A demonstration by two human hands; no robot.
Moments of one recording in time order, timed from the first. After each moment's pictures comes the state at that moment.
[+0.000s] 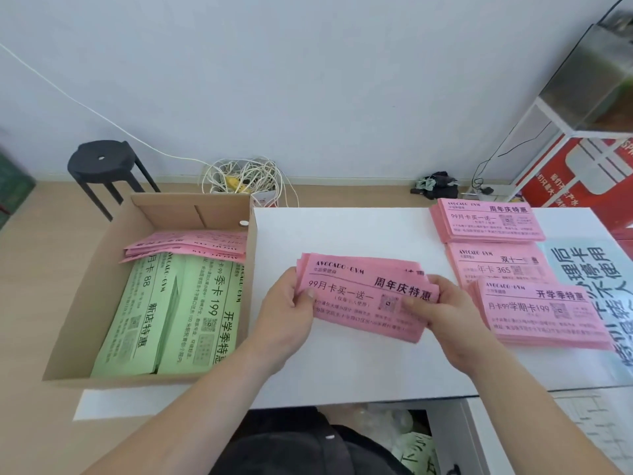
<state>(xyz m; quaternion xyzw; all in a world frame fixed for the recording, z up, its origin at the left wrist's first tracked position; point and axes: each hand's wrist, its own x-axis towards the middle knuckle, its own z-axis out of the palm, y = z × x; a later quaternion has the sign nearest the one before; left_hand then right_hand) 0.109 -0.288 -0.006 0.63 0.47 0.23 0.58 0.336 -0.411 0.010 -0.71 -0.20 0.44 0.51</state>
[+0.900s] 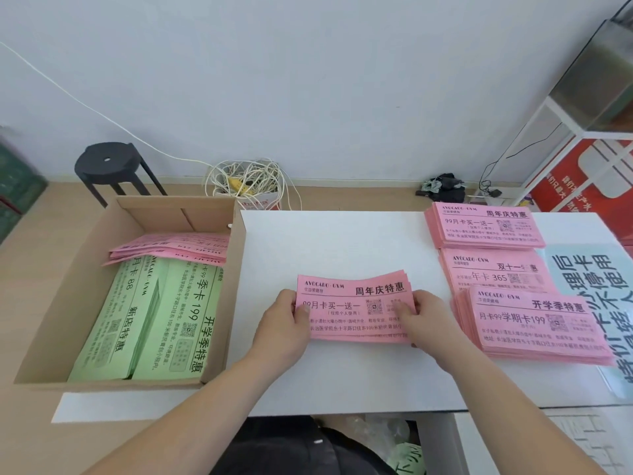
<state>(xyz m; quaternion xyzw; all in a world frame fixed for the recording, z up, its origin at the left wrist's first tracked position) 0.137 -0.295 -0.049 0.68 0.55 0.13 0.47 0.366 -0.399 -0.033 -0.84 -0.27 0.36 0.29</state>
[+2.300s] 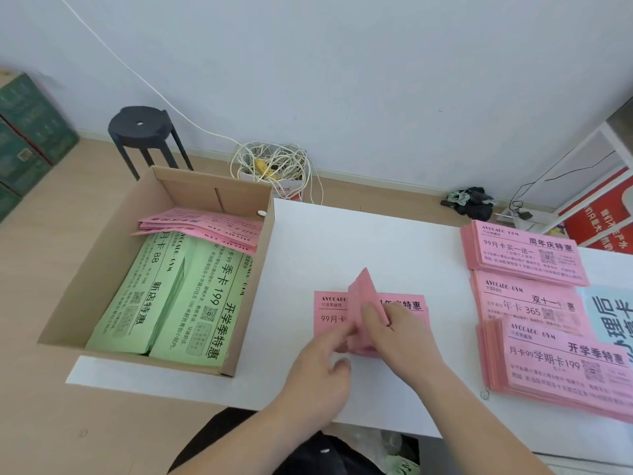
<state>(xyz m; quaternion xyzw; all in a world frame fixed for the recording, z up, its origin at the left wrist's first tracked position) 0.132 -0.354 -0.009 0.61 0.45 0.19 0.62 0.298 -0.363 -0.018 -0.83 -0.41 0.34 0.19</state>
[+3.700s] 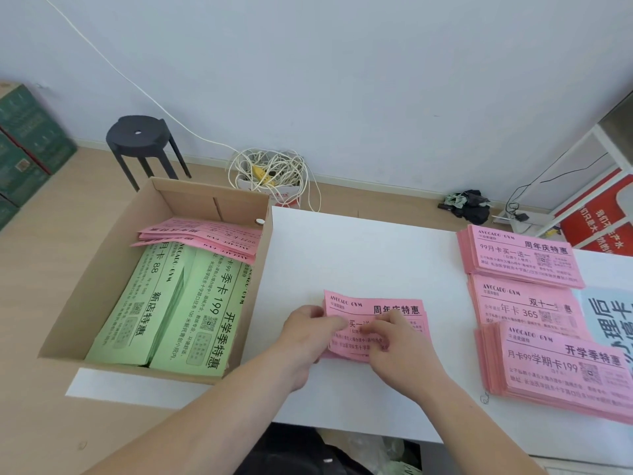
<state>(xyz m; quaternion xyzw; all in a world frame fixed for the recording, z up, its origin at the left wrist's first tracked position) 0.147 -0.294 -0.001 0.39 0.61 0.11 0.68 0.307 -0.373 -0.031 -0.79 -0.51 0.32 0.11</state>
